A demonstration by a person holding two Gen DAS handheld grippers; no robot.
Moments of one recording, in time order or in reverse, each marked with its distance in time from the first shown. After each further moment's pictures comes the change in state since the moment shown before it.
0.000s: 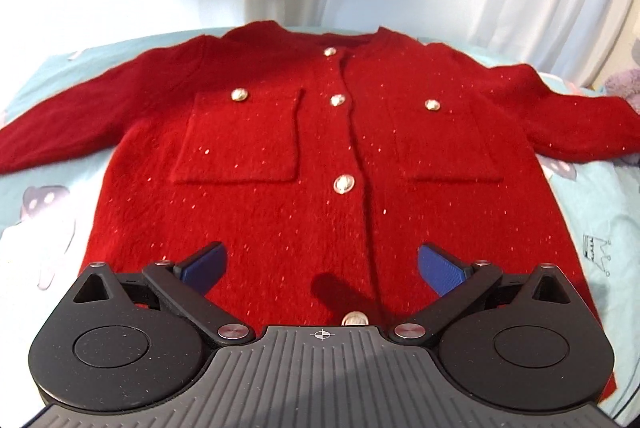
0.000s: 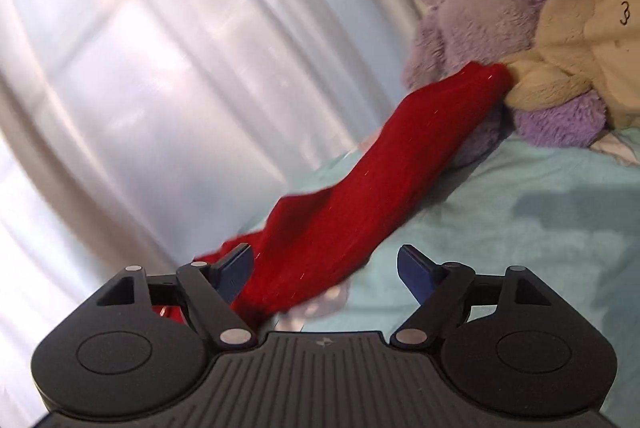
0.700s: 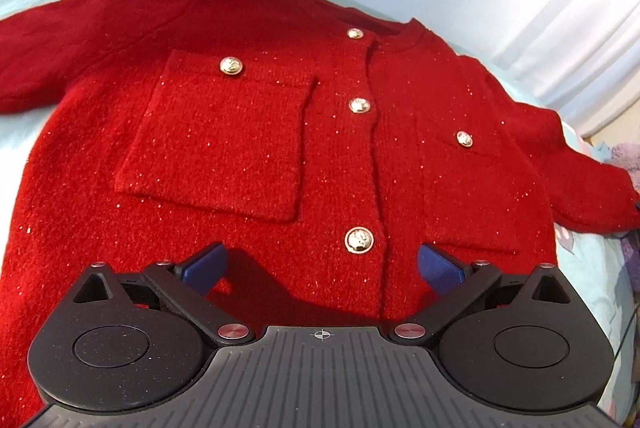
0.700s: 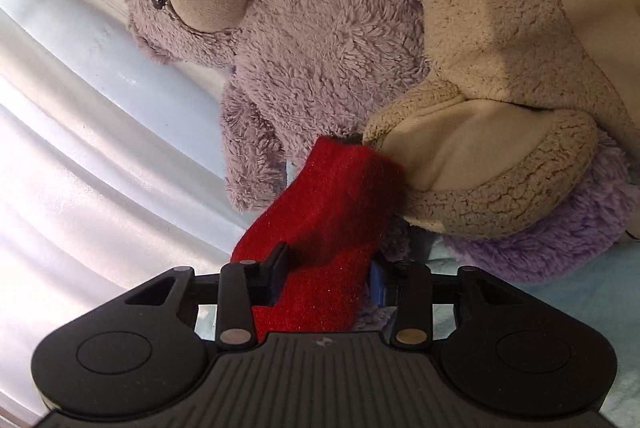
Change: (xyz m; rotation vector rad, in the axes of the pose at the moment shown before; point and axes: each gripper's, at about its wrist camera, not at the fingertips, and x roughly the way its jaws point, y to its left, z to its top) left arm 0.078 0.045 0.040 -0.219 0.123 -0.162; right arm 0.125 -0.088 0.072 0.369 -0.106 -0.207
